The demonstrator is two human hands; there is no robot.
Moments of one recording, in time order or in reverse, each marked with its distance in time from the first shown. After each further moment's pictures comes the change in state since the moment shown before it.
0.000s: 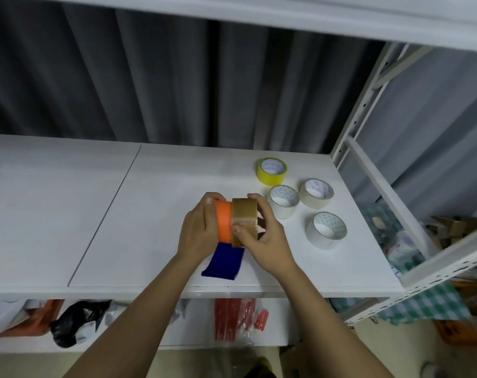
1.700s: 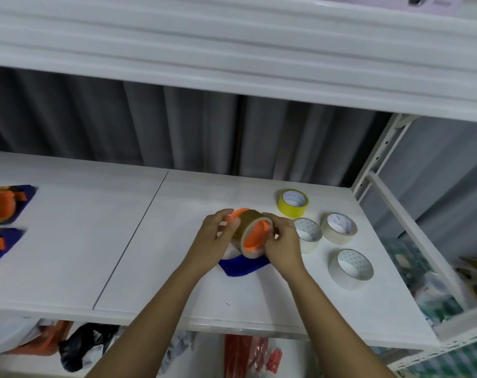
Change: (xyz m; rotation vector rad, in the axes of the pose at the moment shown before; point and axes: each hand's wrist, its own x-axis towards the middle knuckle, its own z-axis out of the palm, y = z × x) left_hand 0.028 -0.005 -0.036 -0.097 -0.196 -0.213; right_hand 0.062 -0.012 0.022 -0.229 0.149 0.155
